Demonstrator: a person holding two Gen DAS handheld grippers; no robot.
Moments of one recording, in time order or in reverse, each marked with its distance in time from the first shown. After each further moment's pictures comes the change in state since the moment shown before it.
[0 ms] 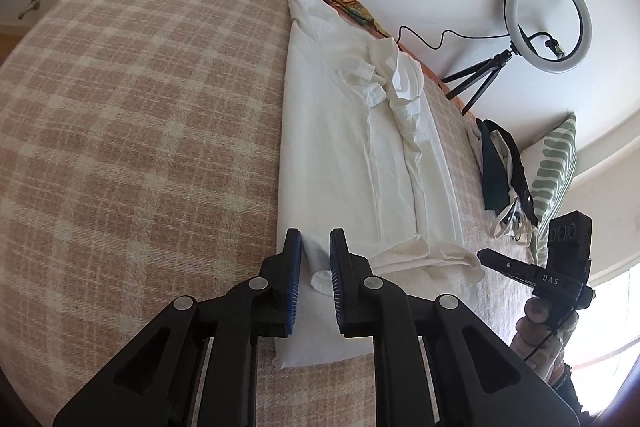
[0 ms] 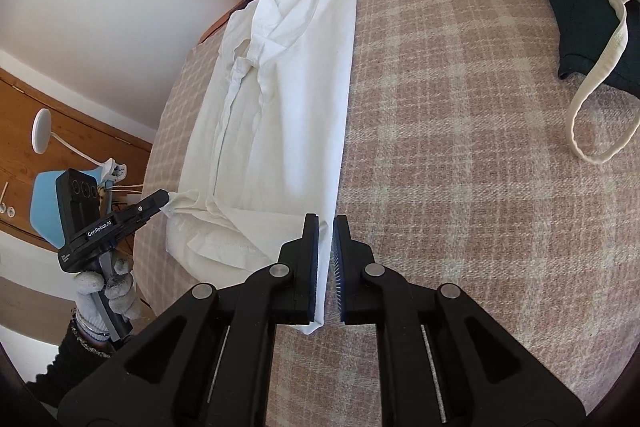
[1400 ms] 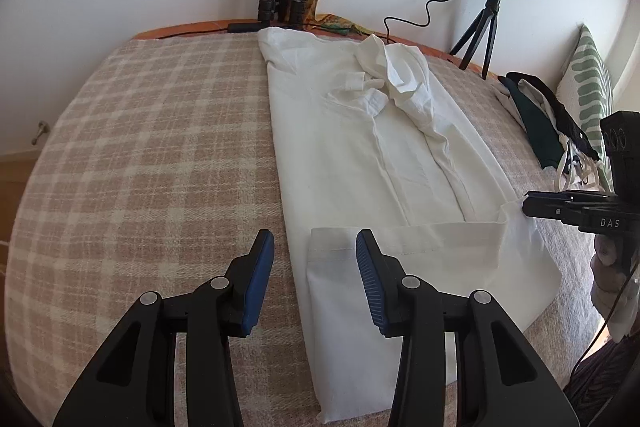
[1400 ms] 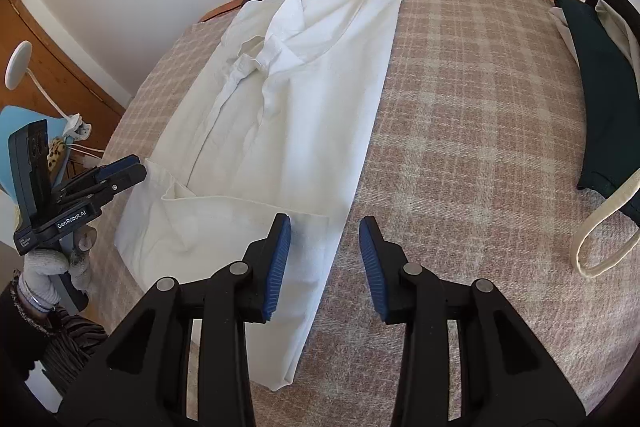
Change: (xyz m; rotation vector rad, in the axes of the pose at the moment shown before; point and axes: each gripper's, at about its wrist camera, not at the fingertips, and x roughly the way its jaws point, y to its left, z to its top) left arm 0.024 -0.038 -0.001 0.366 -0.104 0.243; right arm 0.029 0.035 0.015 -0.234 -0.018 -0.164
